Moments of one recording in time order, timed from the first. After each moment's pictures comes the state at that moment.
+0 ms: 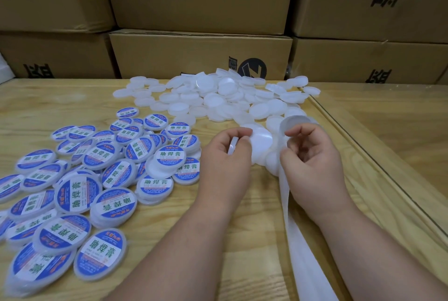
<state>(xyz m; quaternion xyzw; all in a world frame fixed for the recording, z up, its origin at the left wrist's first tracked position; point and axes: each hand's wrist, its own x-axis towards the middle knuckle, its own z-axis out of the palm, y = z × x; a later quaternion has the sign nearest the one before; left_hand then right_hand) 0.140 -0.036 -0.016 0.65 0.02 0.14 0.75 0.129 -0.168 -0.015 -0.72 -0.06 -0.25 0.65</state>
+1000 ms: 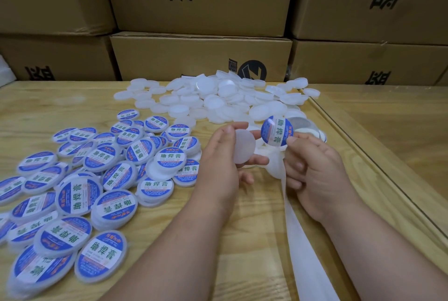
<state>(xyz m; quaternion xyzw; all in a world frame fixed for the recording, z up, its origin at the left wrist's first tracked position) 0.136 -0.030 -0.006 0.55 -0.04 0.03 0.83 0.130 -0.178 -0.004 -0.55 0.00 -0.04 0.83</state>
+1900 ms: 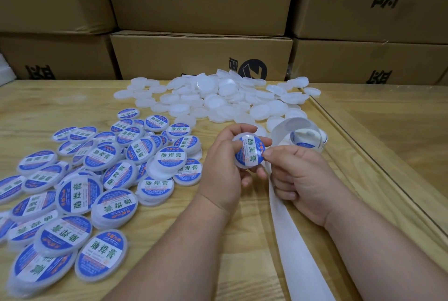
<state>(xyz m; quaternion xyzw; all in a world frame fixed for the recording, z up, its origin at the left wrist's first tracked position) 0.143 -0.029 -0.012 0.53 -0.08 -0.03 0.84 0.125 -0.167 0.001 -0.63 -0.02 0.09 0.77</state>
